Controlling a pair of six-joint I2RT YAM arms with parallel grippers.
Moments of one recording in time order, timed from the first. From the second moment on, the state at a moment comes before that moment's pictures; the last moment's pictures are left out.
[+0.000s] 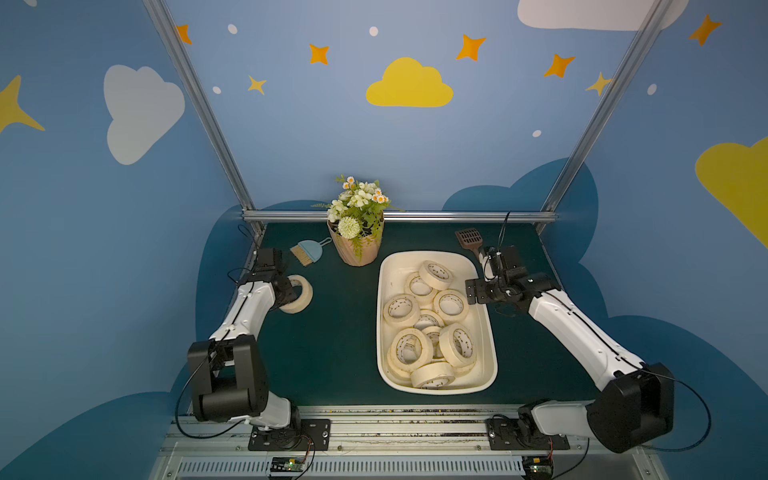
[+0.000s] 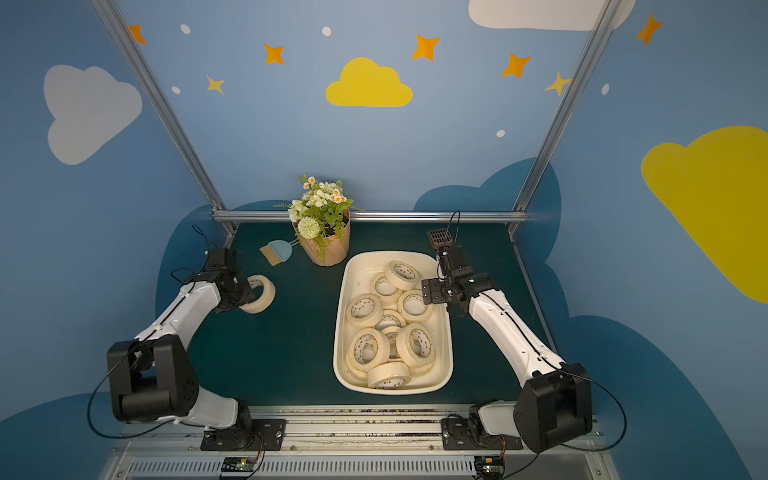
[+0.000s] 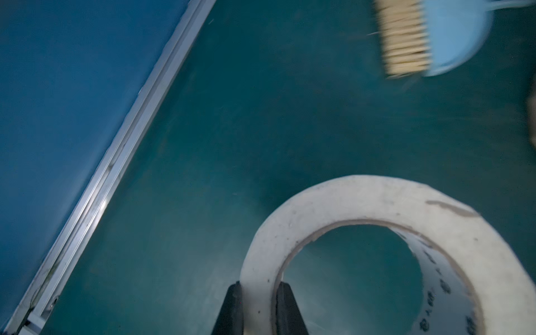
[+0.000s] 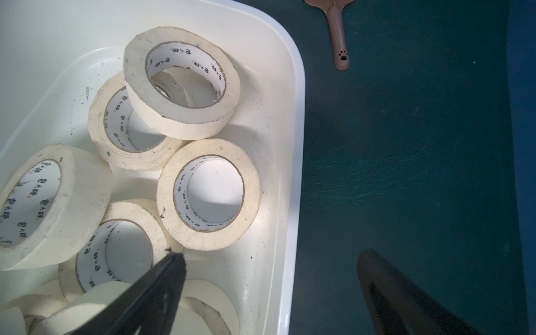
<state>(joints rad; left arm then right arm) 0.21 1.53 1.05 -0.66 -0.19 -0.37 0.37 1.35 1.12 -0.75 0.14 0.14</state>
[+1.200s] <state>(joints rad) 0.27 1.72 1.30 -0.56 -0.27 -0.28 0.49 1.18 1.00 -0.97 -0.06 0.20</state>
